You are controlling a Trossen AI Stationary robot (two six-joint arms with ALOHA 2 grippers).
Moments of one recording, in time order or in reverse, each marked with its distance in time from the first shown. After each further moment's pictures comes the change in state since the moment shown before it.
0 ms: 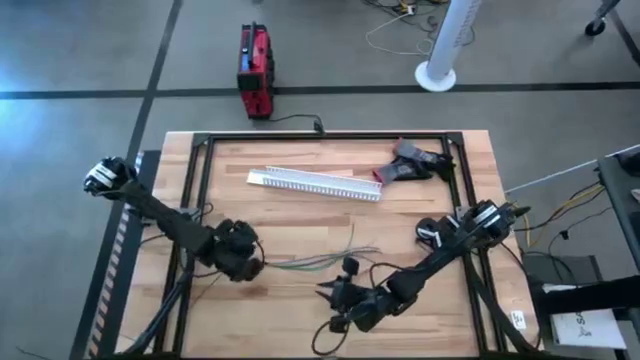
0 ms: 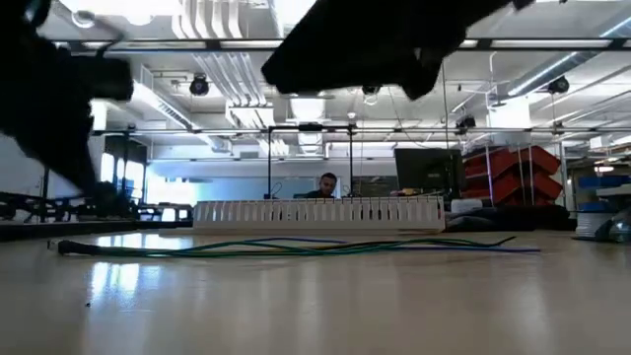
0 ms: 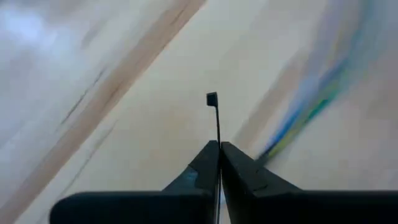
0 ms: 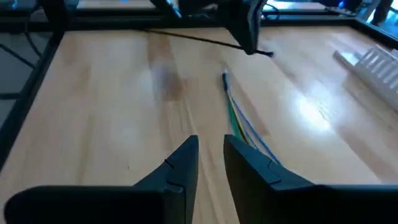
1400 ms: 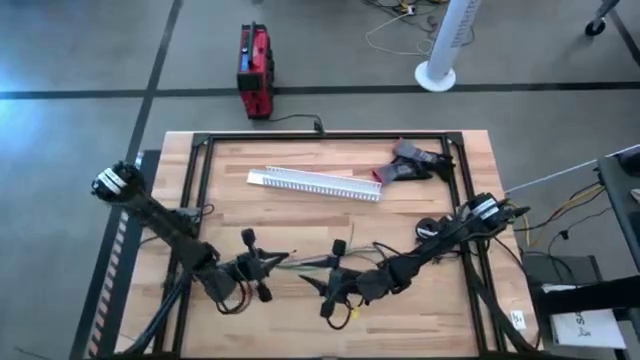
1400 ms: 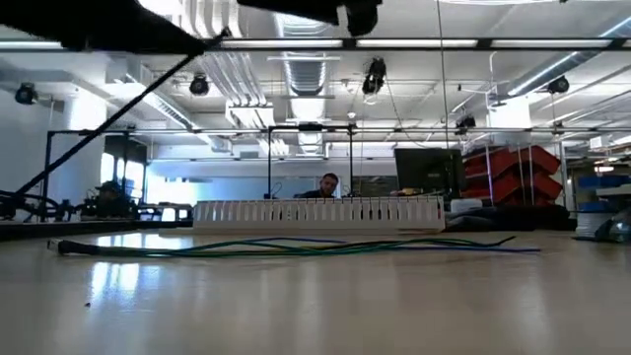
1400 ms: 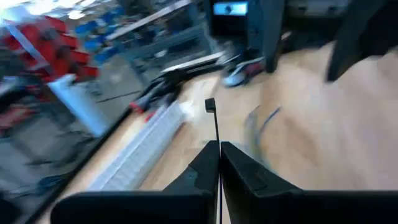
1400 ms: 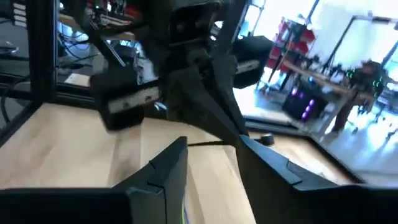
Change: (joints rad) left arm -0.125 0.084 -0.074 0.999 -0.472 1.124; right arm -0.082 -0.053 -0.065 0.447 -0.035 -0.604
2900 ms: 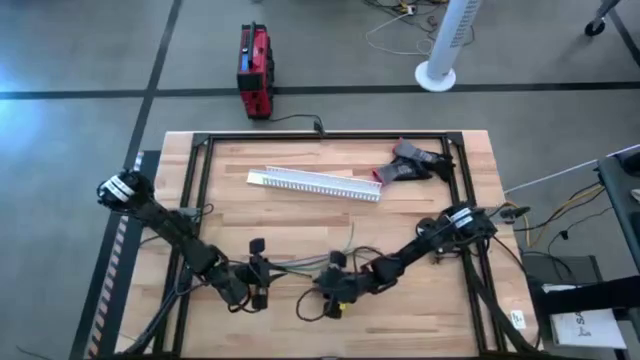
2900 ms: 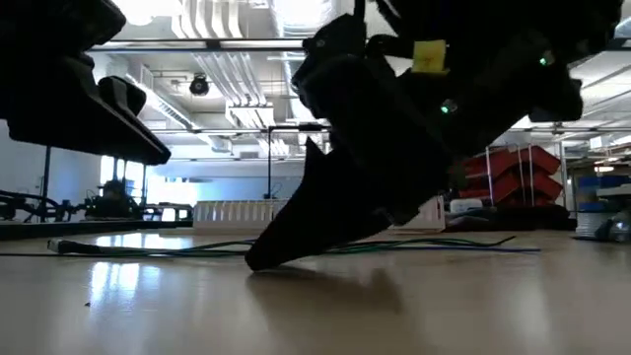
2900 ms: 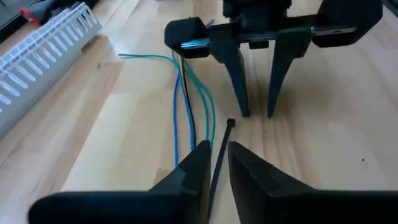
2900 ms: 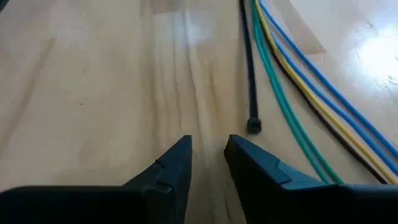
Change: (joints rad) left arm 0.024 0.148 -0.041 -0.165 0.295 -0.373; right arm -0.074 0.203 -0.009 -0.376 -0.344 0.674
